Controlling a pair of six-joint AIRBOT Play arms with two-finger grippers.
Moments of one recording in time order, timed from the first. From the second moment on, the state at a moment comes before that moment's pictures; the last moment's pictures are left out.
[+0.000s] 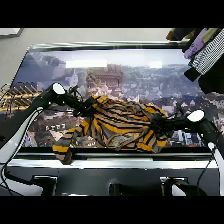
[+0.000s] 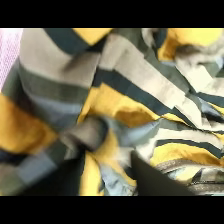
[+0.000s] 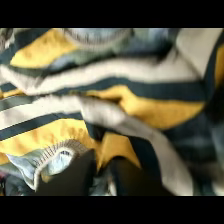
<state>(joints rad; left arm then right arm) -0.25 -1.71 1.38 0.89 -1.18 -1.84 -0.10 -1.13 0.73 -0.90 1.07 1.72</state>
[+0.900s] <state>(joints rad) -0.31 -1.35 1.19 1.28 -1.26 -1.82 0.36 -1.02 0.94 -1.42 1.16 2.06</state>
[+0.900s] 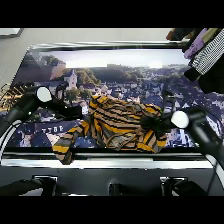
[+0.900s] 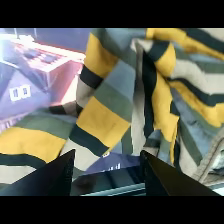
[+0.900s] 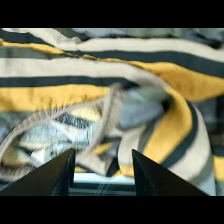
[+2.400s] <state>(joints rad) -0.69 -1.37 1.16 1.30 -1.15 -1.92 0.41 -1.16 1.04 -1.59 1.45 2.14</state>
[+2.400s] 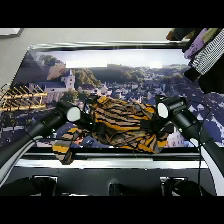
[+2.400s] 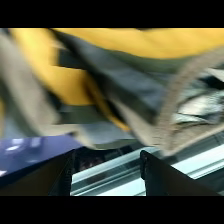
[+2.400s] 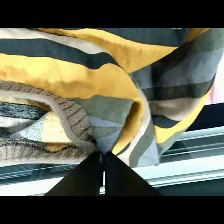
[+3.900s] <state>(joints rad) -0.58 -1.48 1.94 1.45 -1.69 -1.87 0.41 -1.16 1.76 -1.50 1.60 2.06</state>
